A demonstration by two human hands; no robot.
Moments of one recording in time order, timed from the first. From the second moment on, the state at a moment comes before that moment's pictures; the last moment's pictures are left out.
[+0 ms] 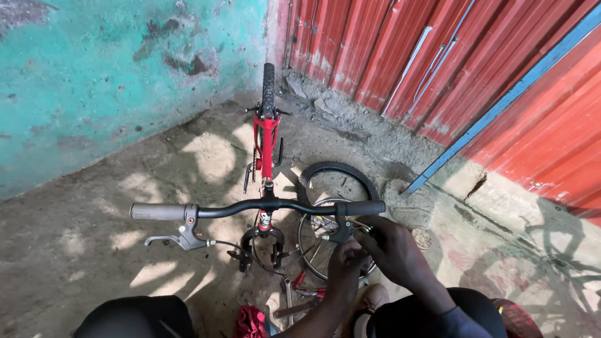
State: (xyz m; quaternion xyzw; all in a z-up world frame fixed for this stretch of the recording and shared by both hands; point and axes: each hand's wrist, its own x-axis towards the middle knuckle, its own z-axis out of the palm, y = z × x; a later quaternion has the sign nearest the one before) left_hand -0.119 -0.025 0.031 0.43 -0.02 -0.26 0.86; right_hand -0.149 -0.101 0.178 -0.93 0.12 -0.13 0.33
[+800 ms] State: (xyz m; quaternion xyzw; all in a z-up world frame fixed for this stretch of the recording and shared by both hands) left_hand -0.082 -0.020 0.068 0.24 0.11 -0.28 0.92; right_hand -0.099 -0.109 0.215 -0.98 -0.10 0.07 -0.18
